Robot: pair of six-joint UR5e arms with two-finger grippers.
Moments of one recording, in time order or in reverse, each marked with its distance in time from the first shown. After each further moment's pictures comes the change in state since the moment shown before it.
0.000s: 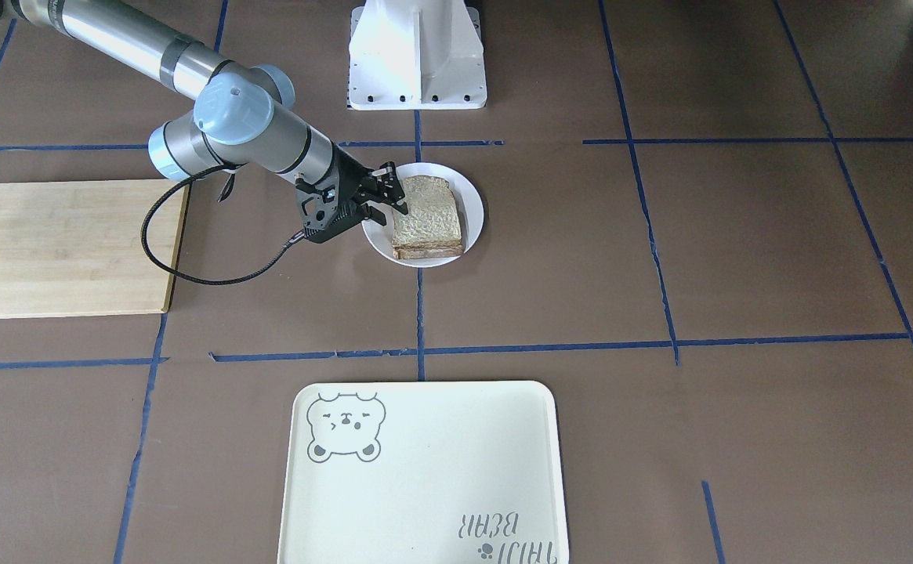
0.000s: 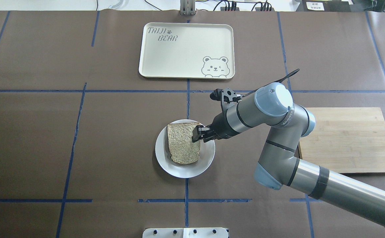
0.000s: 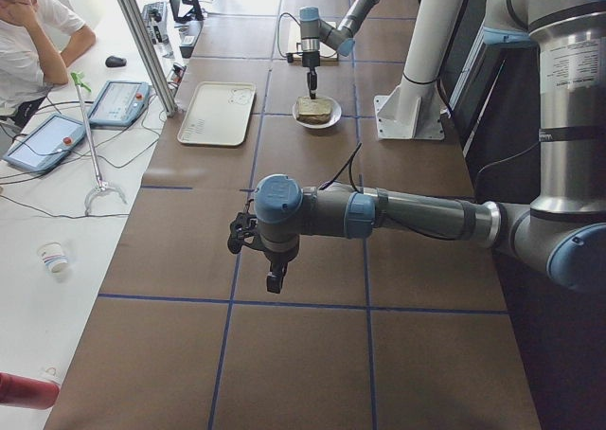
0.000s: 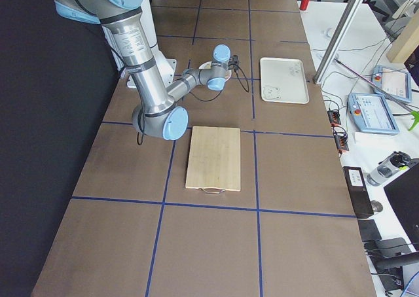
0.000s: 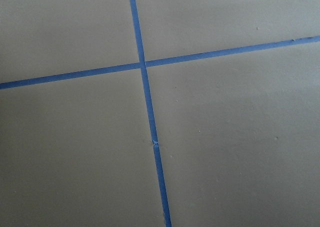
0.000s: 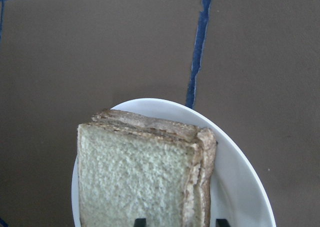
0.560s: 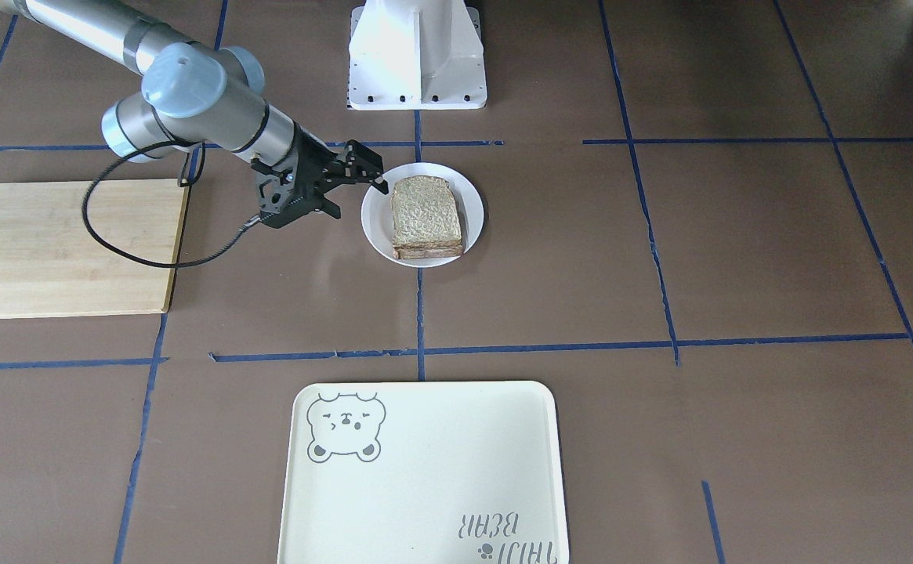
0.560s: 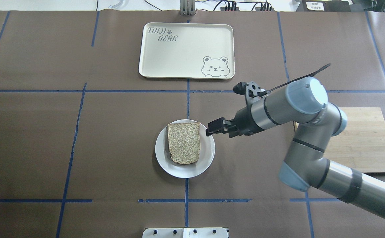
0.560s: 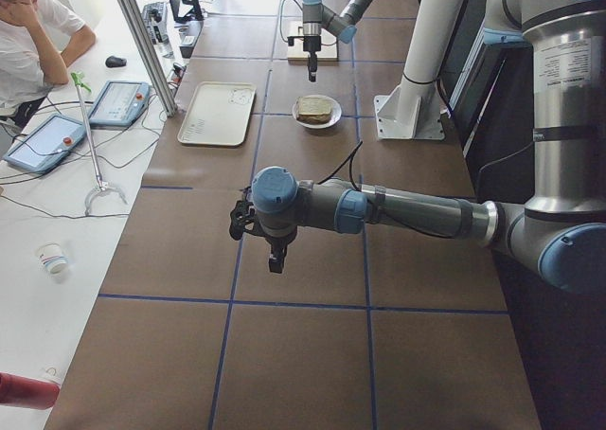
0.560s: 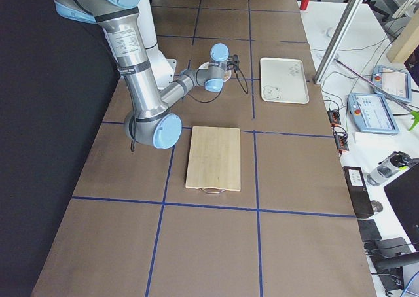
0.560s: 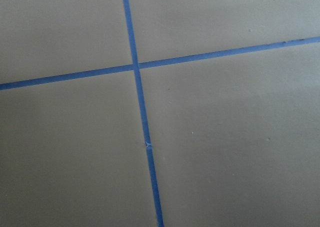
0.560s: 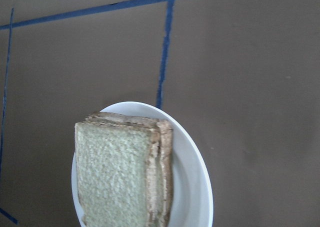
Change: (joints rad) left arm 0.122 -0.004 -0.011 -0.144 -0.107 -0.280; right arm 0.063 -0.167 0.217 -0.070 0.009 0.033
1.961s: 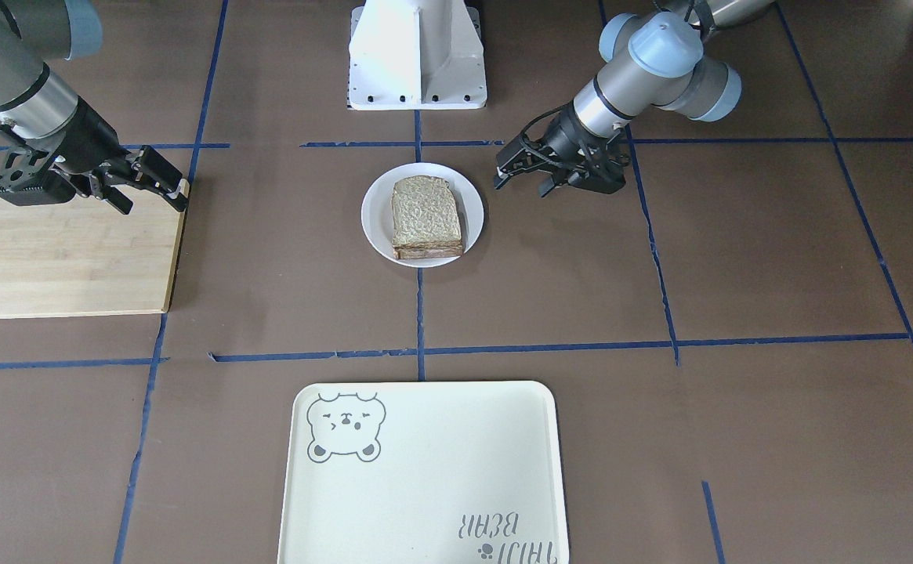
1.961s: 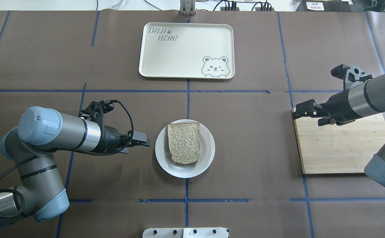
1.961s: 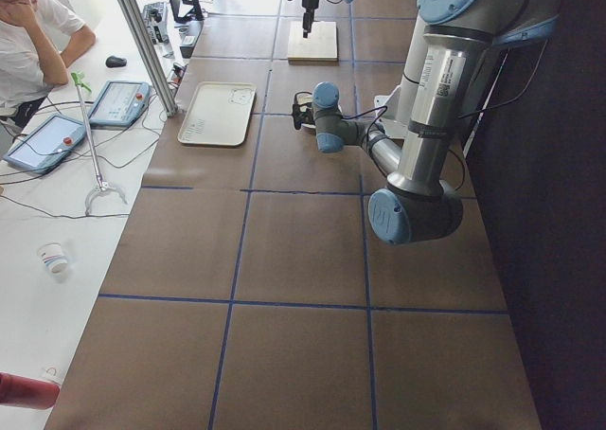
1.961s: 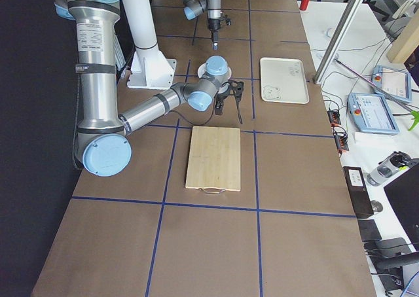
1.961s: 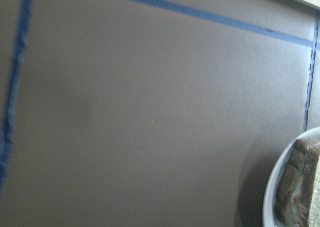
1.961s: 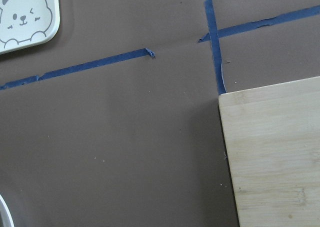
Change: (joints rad) left arm 0.982 -0.418 0.074 -0.776 0.578 -1.452; right arm 0.230 -0.350 0.253 -0.264 0.008 -0.075
